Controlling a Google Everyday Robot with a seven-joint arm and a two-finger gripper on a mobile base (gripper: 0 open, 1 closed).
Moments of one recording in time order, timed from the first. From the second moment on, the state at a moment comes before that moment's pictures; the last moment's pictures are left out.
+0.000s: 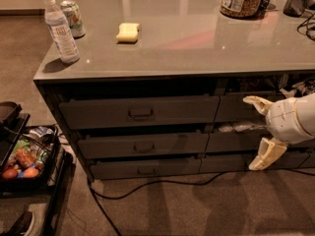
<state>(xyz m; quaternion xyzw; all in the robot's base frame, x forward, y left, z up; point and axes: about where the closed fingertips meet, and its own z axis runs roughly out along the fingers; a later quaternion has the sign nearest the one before) 0.477 -0.248 0.780 -0.66 0.68 0.04 0.31</state>
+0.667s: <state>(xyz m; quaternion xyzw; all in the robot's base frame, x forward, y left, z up) 0.496 -0.207 0.686 -0.68 0.65 0.14 0.31</state>
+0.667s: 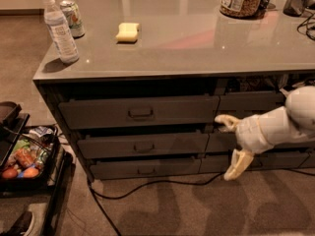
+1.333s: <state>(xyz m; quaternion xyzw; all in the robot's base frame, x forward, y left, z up) 0.488 -0.177 0.614 -0.70 0.62 0.24 0.27</state>
